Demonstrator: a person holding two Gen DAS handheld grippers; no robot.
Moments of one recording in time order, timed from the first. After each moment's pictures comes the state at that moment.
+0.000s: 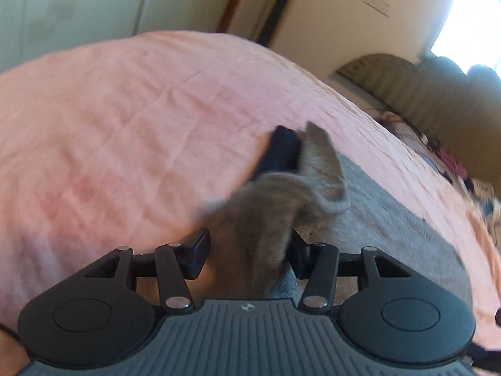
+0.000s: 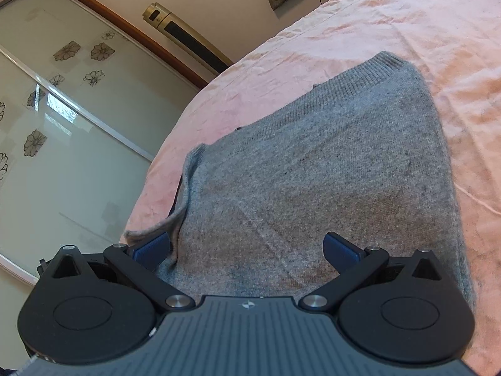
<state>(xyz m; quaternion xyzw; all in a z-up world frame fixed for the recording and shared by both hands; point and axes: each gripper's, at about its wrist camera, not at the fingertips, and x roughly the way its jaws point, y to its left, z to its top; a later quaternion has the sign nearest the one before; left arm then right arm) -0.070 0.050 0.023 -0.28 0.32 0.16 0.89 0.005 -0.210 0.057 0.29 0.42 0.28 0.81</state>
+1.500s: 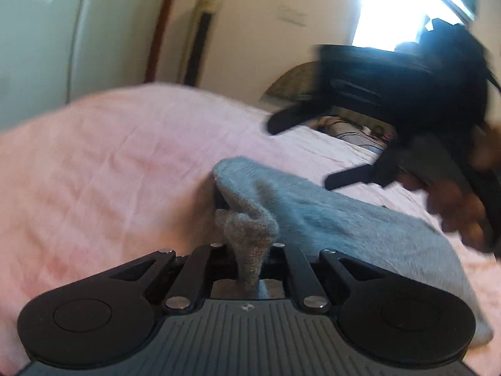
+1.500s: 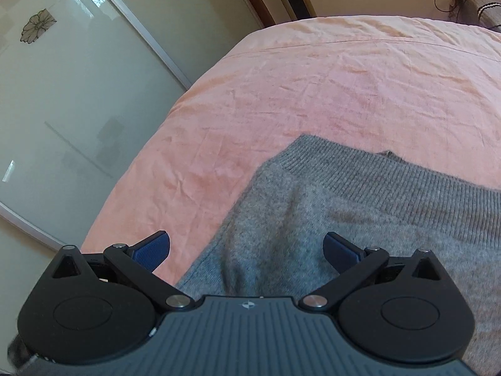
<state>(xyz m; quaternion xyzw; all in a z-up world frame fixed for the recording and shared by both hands) -0.073 0.016 0.042 -0.11 0.24 0.04 0.96 0.133 0.023 0.110 0.08 0.50 0.37 0.77</state>
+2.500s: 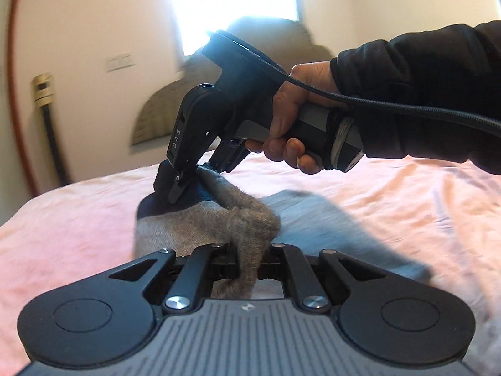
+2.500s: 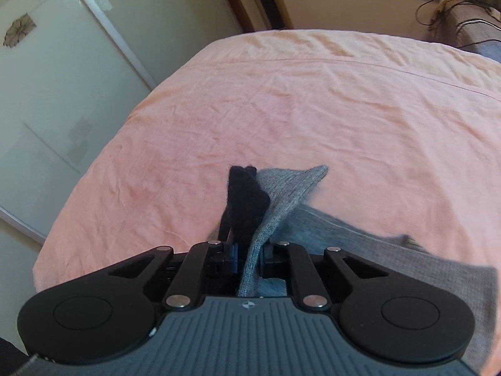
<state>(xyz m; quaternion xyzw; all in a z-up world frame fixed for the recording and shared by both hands) -0.074 -0.112 0.070 0.10 0.18 -0.18 0.96 0.189 -0.124 0.116 0.06 0.48 0.35 0.80</state>
